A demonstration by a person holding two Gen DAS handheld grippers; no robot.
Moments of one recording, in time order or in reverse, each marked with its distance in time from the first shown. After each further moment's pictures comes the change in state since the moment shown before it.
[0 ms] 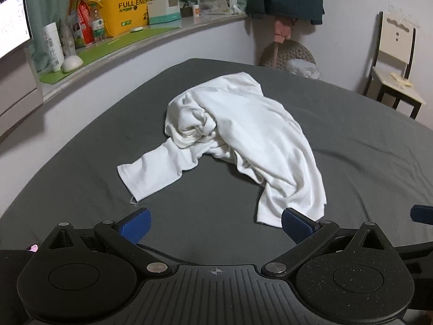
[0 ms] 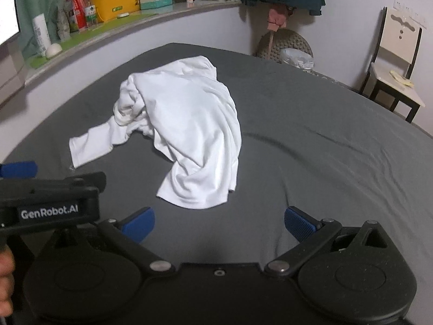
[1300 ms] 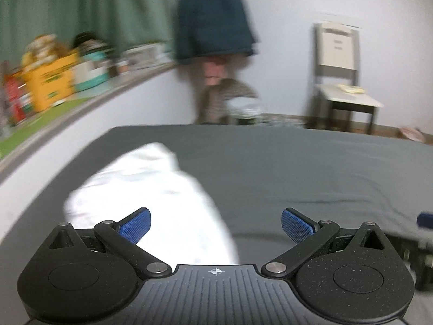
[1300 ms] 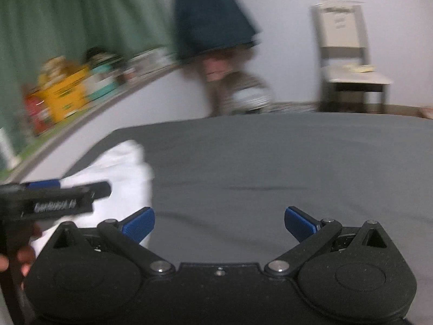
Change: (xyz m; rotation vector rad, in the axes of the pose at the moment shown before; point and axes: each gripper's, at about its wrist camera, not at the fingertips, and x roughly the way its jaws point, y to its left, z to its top) left arm 0.036 -0.131 0.091 0.171 -0.222 -0.129; right arm 0.026 -0.149 0.018 0.315 -0.271 0.061
